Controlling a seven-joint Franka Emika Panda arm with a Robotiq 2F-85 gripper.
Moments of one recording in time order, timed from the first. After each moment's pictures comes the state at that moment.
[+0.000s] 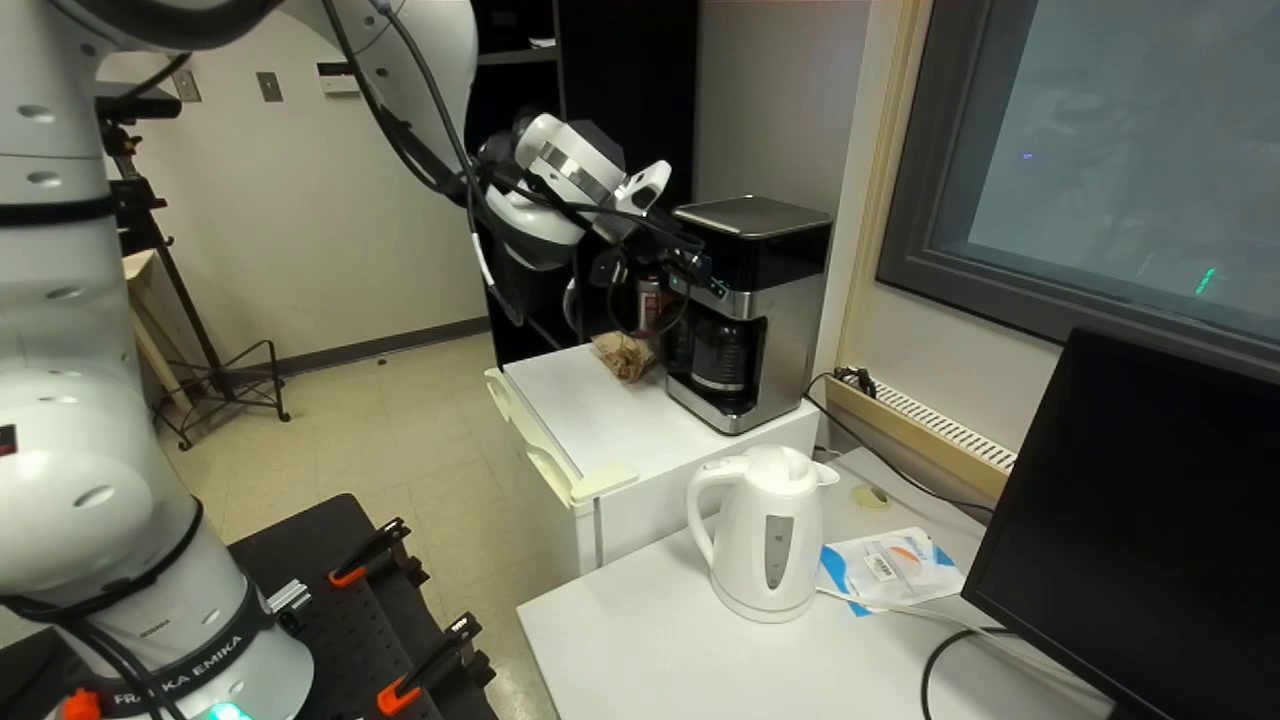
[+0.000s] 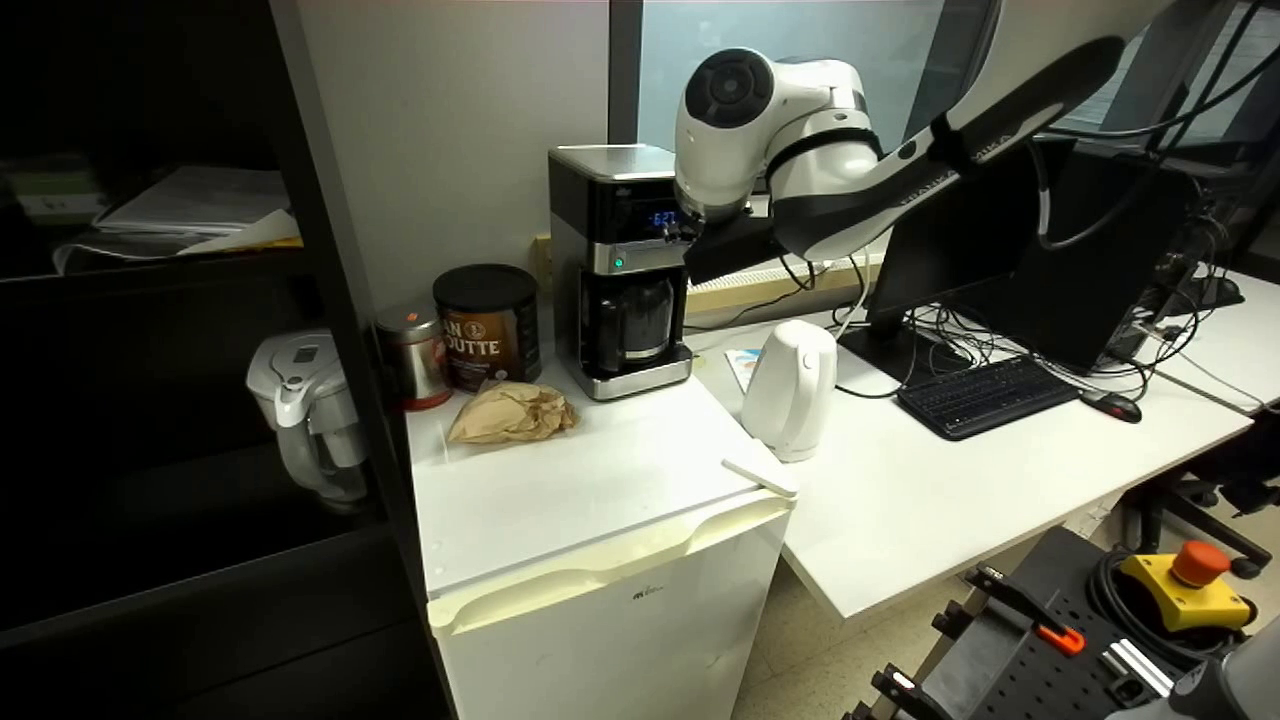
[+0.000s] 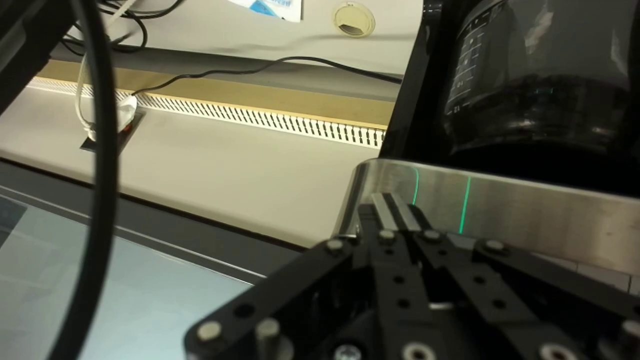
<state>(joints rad) 0.02 0.23 0.08 -2.00 -1.31 2.49 1.39</state>
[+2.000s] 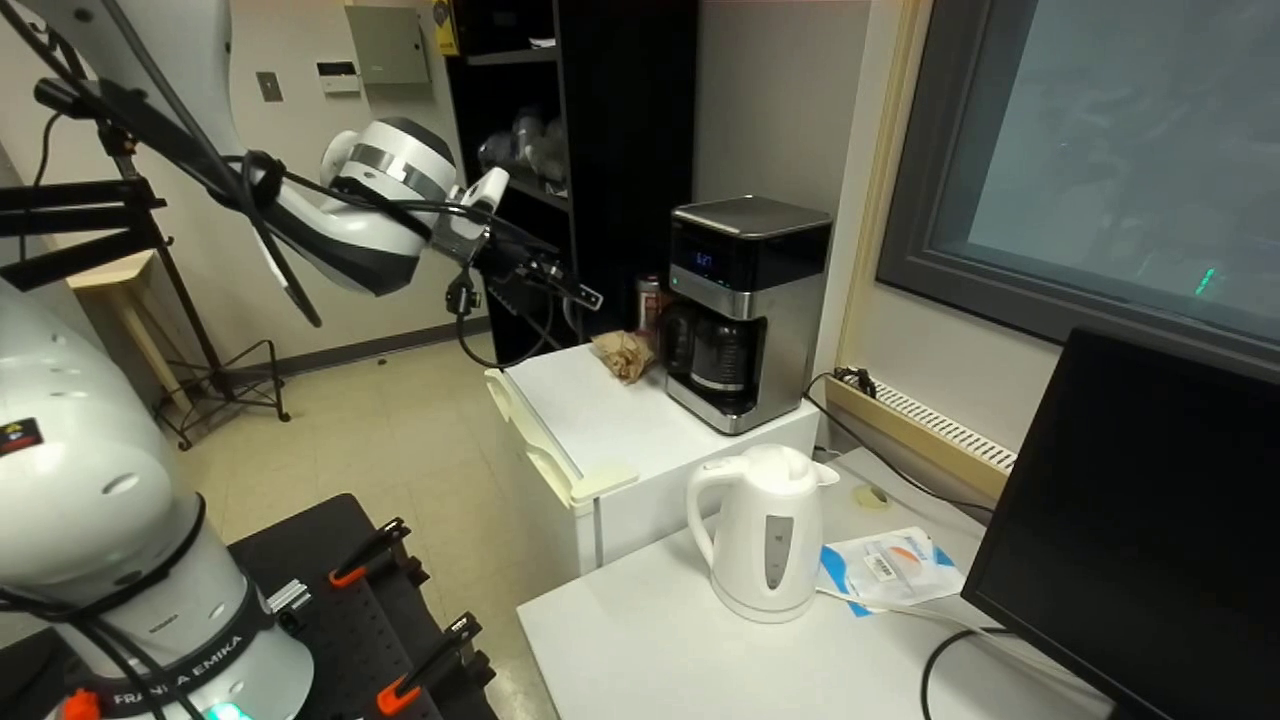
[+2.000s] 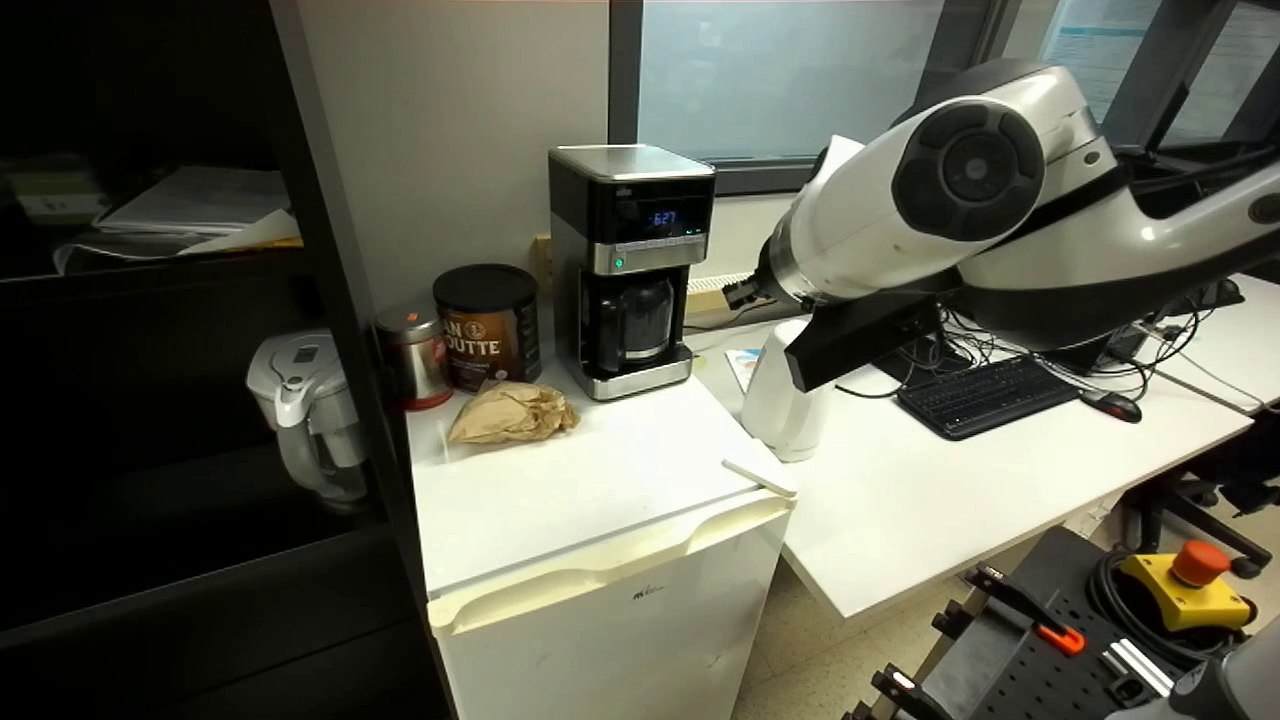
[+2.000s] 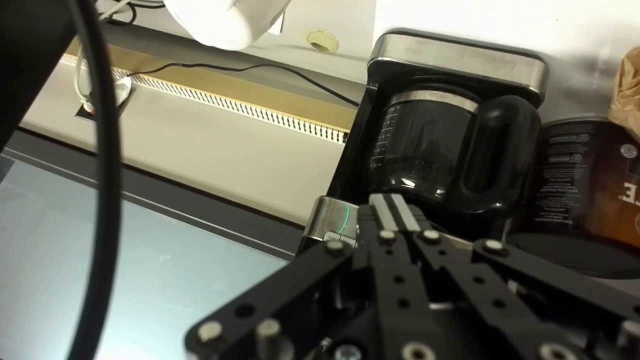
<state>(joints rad) 0.12 -0.29 0.17 -2.60 -1.49 2.51 1.64</state>
